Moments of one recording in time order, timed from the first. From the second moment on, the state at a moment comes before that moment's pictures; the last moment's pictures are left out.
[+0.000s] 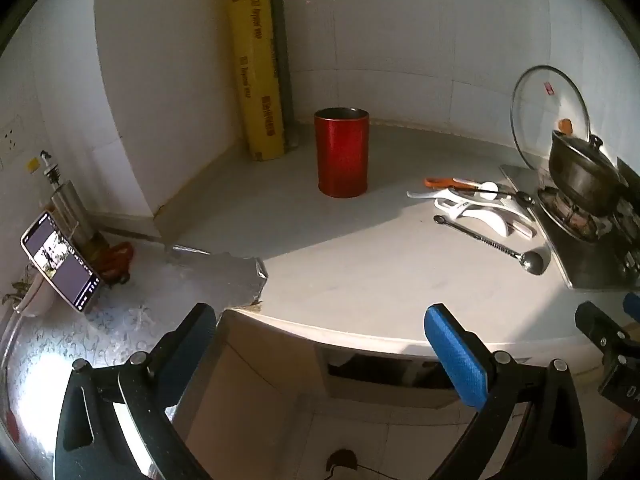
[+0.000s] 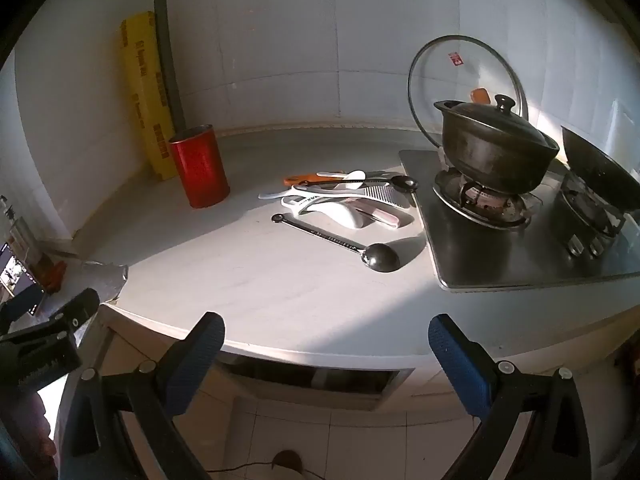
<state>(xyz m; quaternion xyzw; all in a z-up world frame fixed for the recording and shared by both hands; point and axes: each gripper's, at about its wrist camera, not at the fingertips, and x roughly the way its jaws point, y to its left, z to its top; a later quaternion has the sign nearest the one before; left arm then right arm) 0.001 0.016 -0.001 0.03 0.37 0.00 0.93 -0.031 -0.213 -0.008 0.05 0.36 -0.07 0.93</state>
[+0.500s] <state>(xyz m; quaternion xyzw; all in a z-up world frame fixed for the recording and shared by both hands) -0.005 0.006 0.001 0.03 0.36 -0.02 0.93 -0.038 -0.208 -0.004 0.04 0.36 -0.08 0.93</state>
